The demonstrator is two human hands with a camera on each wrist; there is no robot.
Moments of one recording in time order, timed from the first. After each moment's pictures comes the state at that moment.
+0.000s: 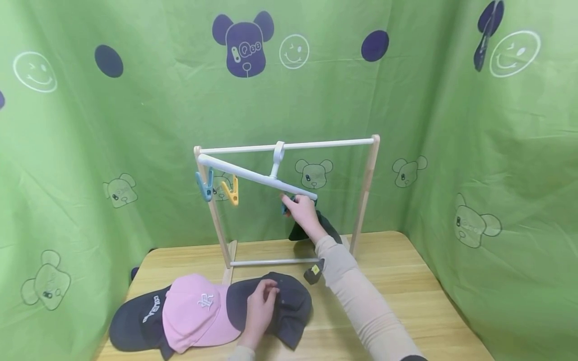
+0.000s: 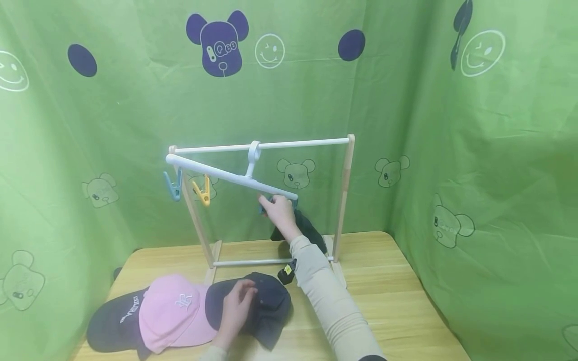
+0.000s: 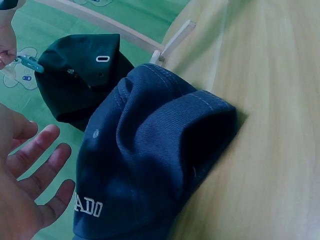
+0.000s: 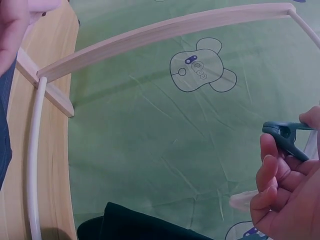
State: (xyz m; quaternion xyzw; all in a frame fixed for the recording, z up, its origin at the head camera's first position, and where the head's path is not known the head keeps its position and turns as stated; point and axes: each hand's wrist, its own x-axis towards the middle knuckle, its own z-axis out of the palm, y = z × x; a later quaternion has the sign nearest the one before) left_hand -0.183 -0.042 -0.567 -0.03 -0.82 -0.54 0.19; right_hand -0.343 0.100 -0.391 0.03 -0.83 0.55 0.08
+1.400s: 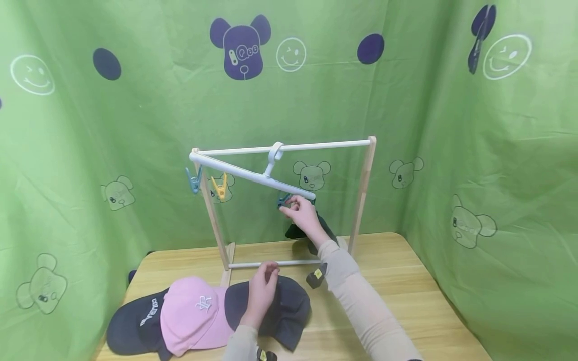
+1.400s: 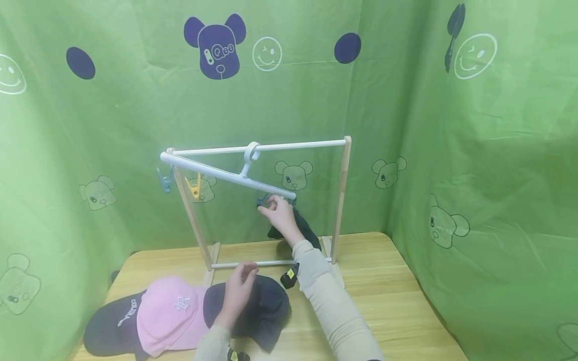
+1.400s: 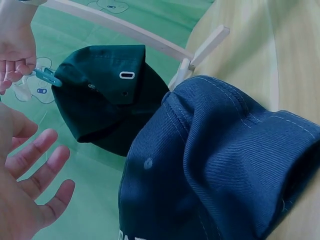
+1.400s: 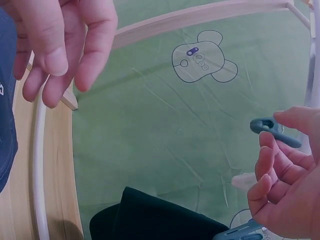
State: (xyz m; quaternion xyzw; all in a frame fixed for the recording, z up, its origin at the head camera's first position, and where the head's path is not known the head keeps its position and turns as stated) left_hand -0.216 -0.033 -0.532 -0.05 -0.81 -0.56 0.17; right_hand -0.338 0.112 -0.399 0.07 -0.83 0.54 0.07
